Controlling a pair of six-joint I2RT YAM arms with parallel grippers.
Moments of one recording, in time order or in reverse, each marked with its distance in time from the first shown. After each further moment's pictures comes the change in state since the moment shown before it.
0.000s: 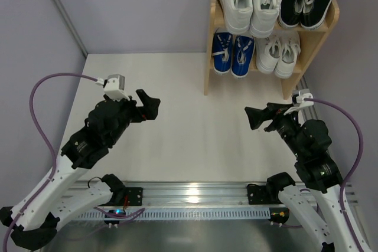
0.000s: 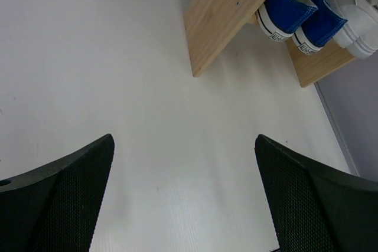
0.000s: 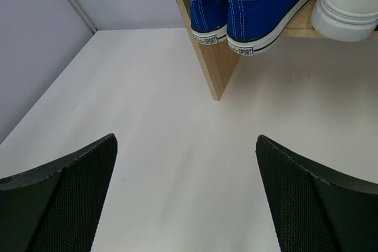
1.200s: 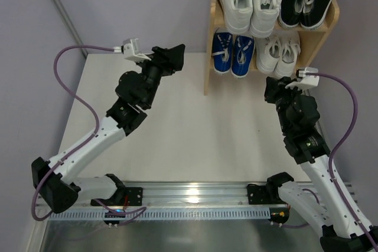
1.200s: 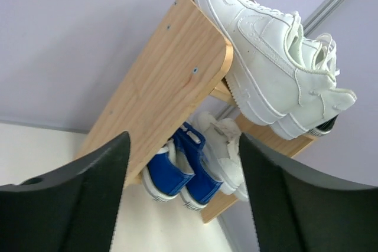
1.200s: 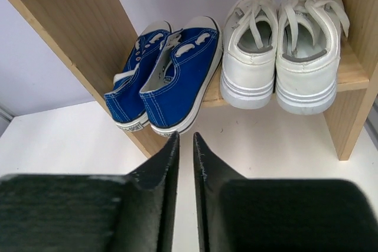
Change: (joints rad) left arm 0.000 0.515 0.174 0.908 -0.024 -0.037; right arm 0.002 0.266 0.065 0.299 0.393 -0.021
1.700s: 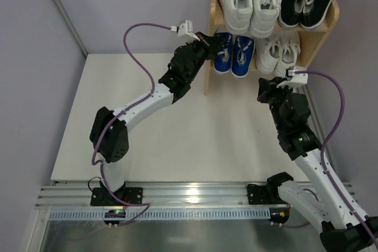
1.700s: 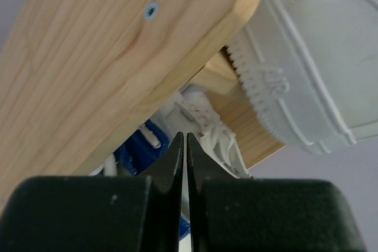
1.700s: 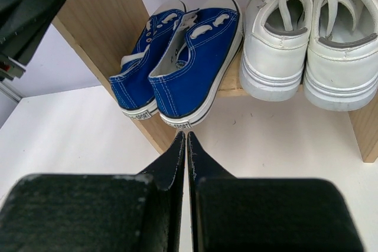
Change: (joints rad) left arm -0.024 0.599 0.489 0.060 0.175 -0.172; right arm 0.005 0.036 -0.064 0.075 -0.064 0.007
